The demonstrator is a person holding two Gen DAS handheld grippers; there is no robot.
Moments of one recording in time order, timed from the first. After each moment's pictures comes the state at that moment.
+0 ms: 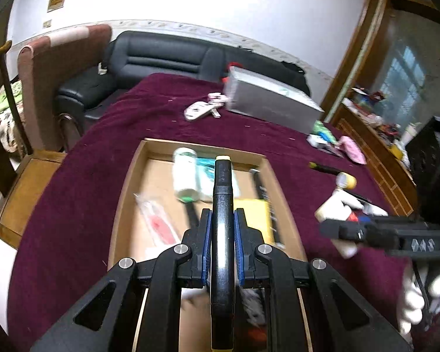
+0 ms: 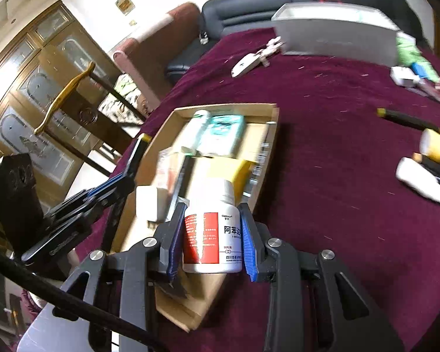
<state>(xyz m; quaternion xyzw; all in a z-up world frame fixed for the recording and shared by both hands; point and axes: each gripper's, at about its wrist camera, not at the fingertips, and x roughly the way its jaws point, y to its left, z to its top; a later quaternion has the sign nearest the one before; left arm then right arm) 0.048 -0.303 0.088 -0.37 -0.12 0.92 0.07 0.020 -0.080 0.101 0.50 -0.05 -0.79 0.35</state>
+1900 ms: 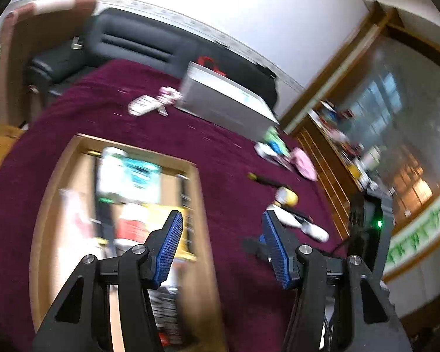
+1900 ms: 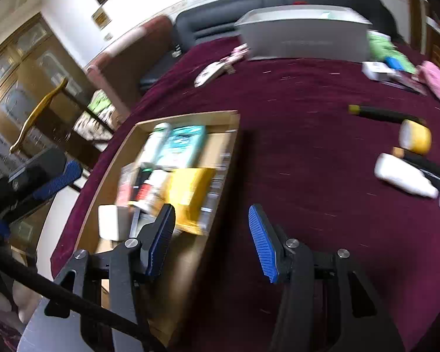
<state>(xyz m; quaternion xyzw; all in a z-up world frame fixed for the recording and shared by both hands) 0.043 -0.242 0.126 -0.38 -0.22 0.88 0.16 0.013 -0.034 0.088 0.47 -0.06 -0.84 0.28</state>
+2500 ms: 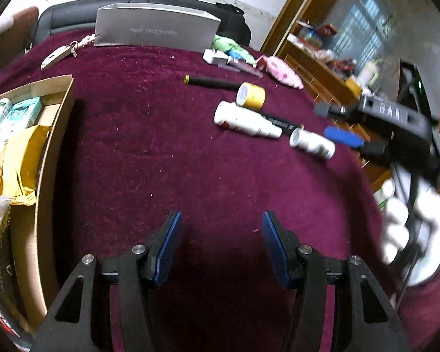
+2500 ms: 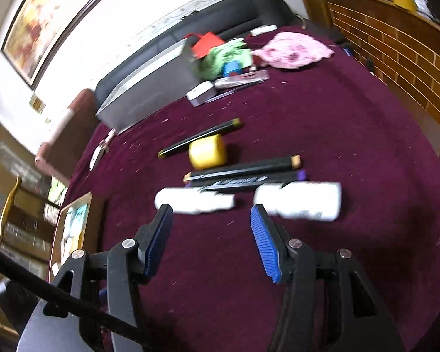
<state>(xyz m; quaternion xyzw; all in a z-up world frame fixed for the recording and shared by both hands) 0.043 -0.057 0.035 -0.46 -0.08 0.86 0.20 -0.028 0.198 0.081 0.44 -0.20 -0.87 0.12</state>
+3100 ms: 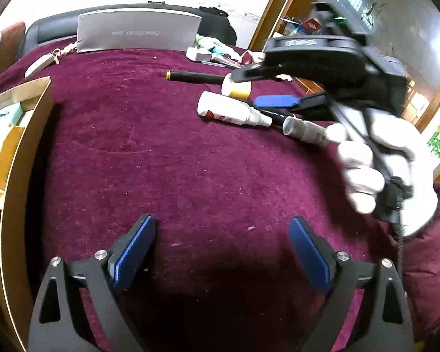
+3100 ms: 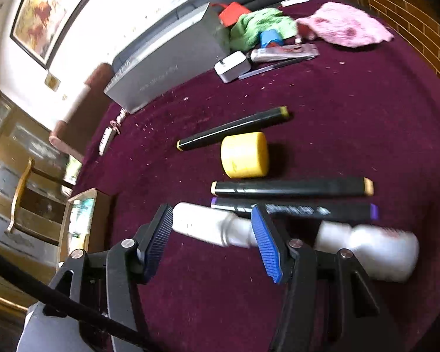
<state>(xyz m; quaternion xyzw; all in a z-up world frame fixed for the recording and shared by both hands) 0.047 -0.044 0.016 -0.43 -0.07 0.87 0.23 -0.095 0.146 0.049 0.49 -0.19 -0.83 0.20</state>
